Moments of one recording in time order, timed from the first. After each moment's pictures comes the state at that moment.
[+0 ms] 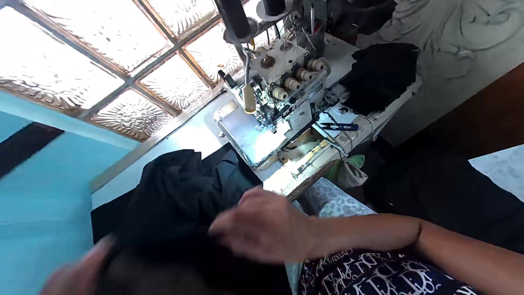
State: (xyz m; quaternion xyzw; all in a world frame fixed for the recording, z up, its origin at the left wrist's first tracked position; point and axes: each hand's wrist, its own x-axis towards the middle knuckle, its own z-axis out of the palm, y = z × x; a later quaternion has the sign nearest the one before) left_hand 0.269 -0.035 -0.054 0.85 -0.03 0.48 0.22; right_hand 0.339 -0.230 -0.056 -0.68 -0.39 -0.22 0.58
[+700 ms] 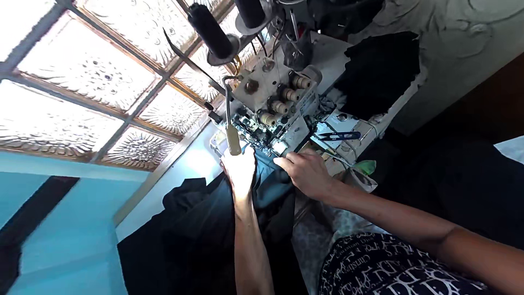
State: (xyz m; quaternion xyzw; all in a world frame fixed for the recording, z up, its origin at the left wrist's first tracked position) left_hand 0.491 -0.110 -0.116 0.95 0.14 0.10 0.25; right_hand 0.451 -0.285 -0.140 -0.90 -0.22 -0.23 0.29
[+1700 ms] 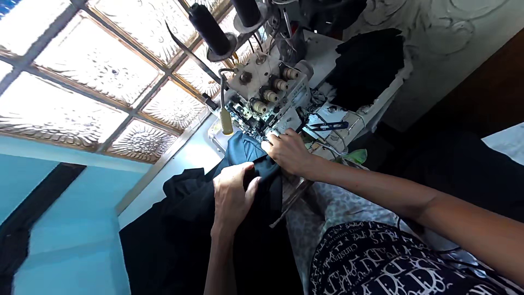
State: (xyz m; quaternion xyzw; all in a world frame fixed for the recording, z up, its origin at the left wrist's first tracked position) left_hand 0.402 -0.086 -0.086 0.96 -0.20 0.10 0.14; right_hand 0.463 -0.282 -0.119 -0.92 -0.29 -0.14 0.21
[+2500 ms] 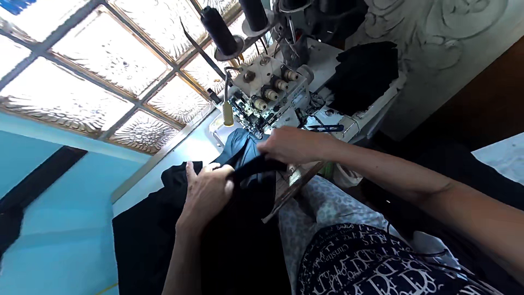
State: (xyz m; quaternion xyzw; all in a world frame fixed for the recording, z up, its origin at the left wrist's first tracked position) left_hand 0.396 -0.067 -0.044 0.98 -0.18 -0.01 0.01; right_hand 0.465 -0.325 -0.043 -0.83 -0.48 0.09 0.26
